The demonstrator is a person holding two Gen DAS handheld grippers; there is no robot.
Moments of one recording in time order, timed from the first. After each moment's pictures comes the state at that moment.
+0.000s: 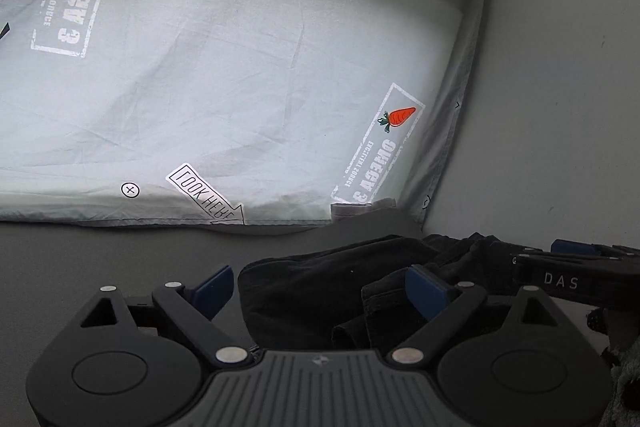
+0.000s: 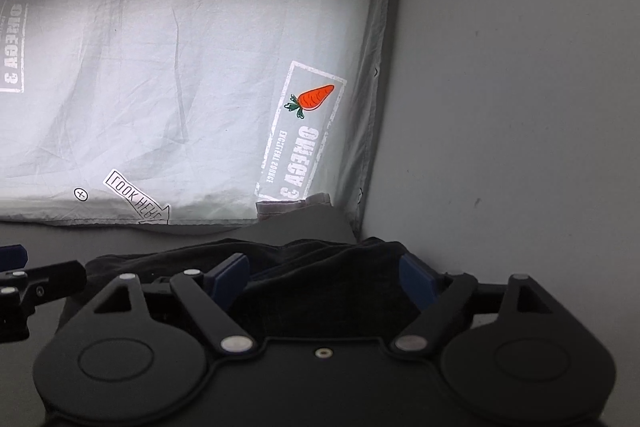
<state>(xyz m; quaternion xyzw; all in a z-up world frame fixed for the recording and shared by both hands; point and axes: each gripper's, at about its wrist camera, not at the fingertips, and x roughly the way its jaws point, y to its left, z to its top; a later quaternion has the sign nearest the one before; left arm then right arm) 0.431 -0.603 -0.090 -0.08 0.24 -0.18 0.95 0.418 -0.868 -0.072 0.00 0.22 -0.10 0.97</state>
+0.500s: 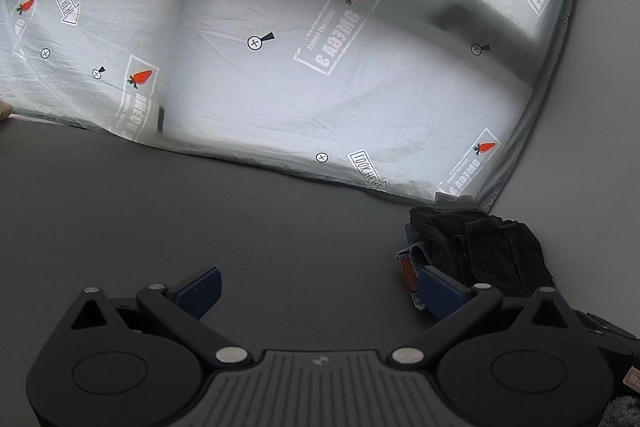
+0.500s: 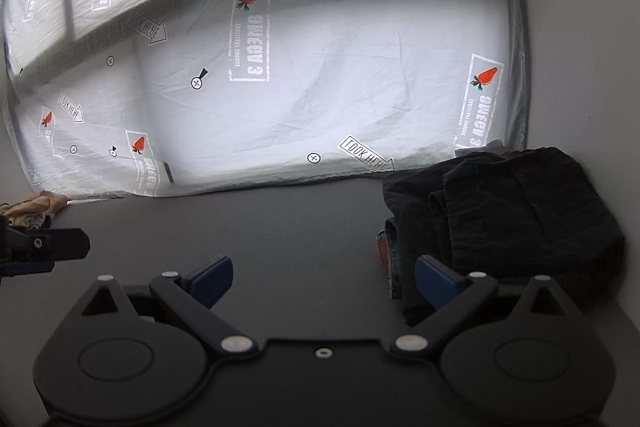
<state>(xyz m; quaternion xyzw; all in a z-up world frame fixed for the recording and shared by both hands) 0.184 -0.369 -0.028 -0.15 0.27 -0.04 0.95 0.208 -0.655 -0.050 0.05 0.23 0.09 0.97</state>
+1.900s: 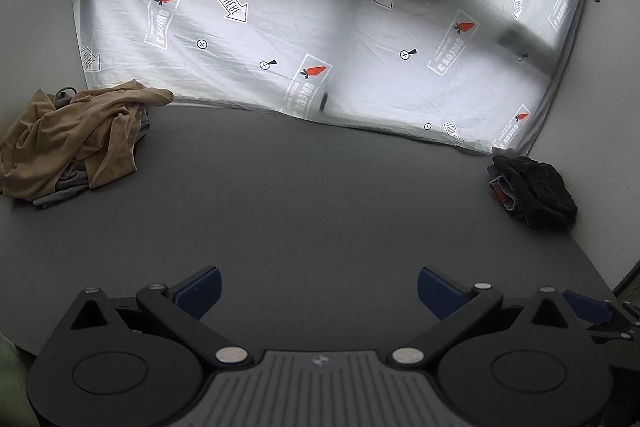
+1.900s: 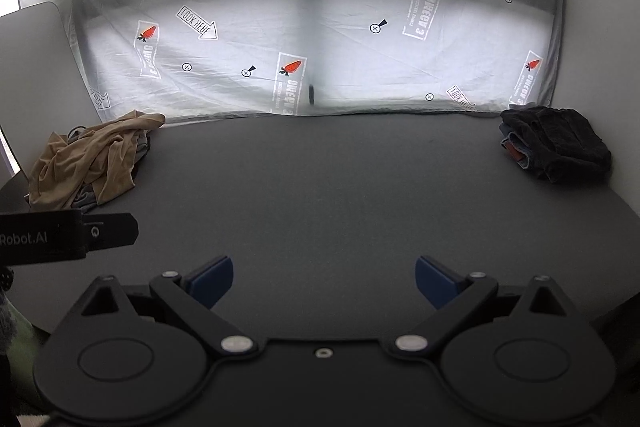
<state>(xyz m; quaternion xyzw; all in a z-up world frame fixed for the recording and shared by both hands) -0.056 0.035 -0.004 -0.09 0.33 -0.08 0.94 -0.081 -0.166 -0.018 0.02 0.30 0.00 0.95</state>
